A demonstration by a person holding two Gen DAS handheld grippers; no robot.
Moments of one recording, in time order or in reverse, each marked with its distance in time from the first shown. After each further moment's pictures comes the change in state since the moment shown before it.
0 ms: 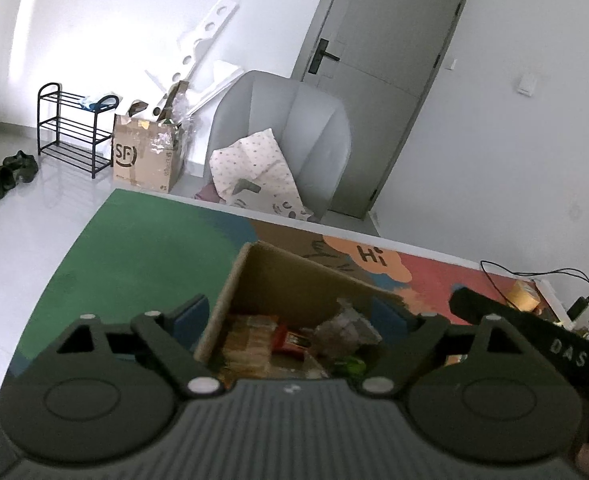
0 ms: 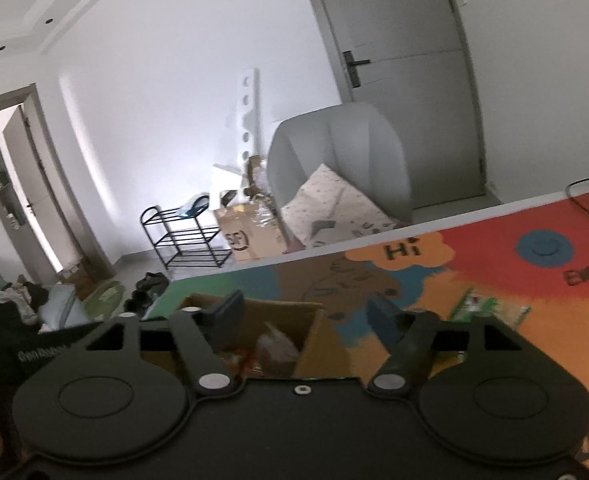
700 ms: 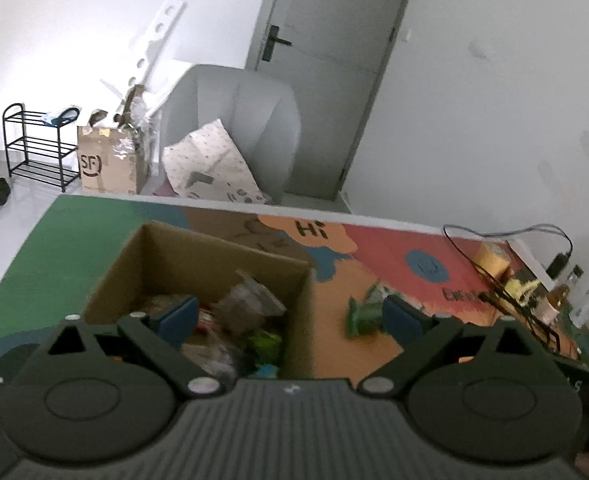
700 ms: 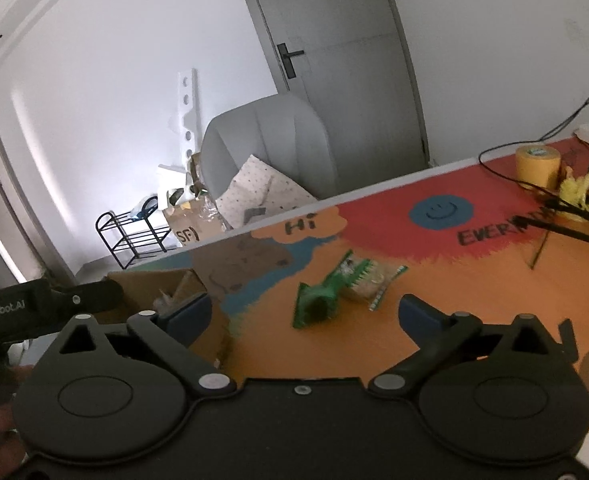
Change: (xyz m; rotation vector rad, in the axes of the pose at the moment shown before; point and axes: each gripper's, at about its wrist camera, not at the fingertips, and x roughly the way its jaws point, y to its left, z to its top) left arm 0.004 -0.079 -0.026 0.116 0.043 -0.052; right arm -0.043 -0.083 -0.022 0.092 0.037 -0.123
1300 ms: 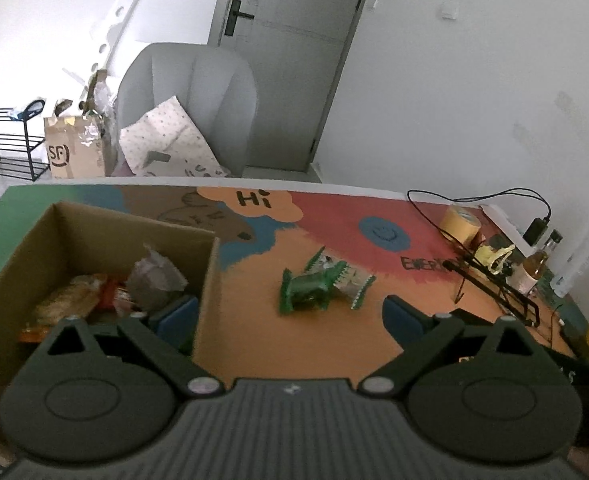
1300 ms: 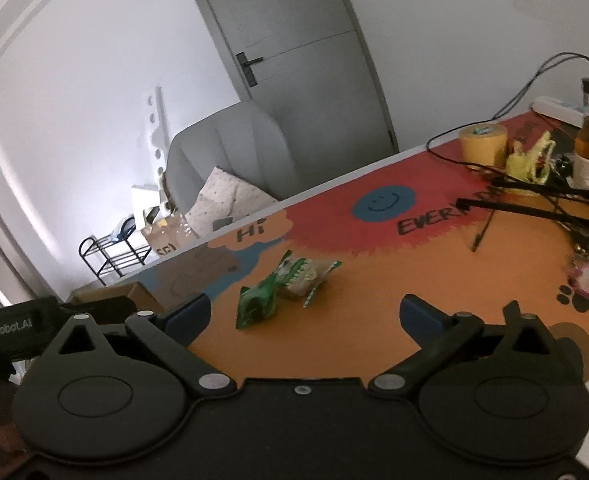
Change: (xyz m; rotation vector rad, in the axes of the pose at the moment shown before) left arm 0.024 -0.059 -0.011 0.051 0.076 -0.057; right arm -0.012 -0.058 -0.006 0.114 -0.019 -0.046
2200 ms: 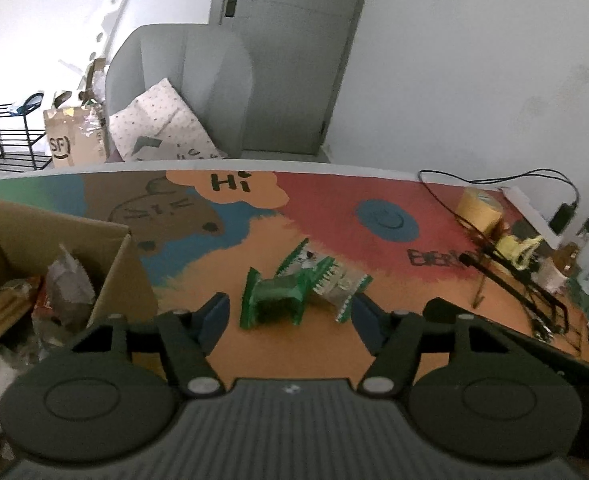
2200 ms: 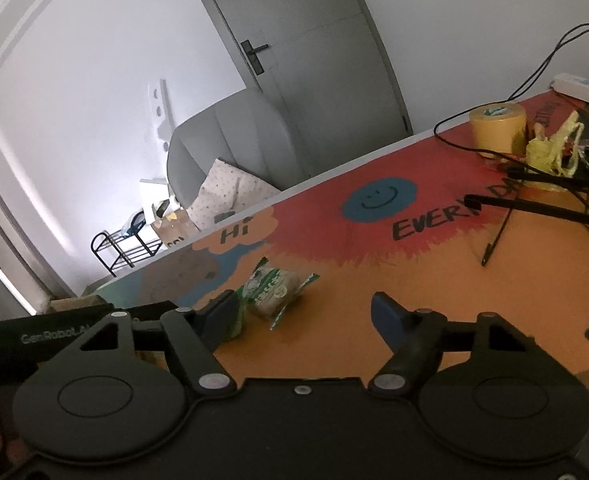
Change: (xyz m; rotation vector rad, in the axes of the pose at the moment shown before) left arm 0.079 -0.044 0.003 0.010 0.050 0.074; right arm 0.060 -0.045 0.017 0.000 0.049 0.073
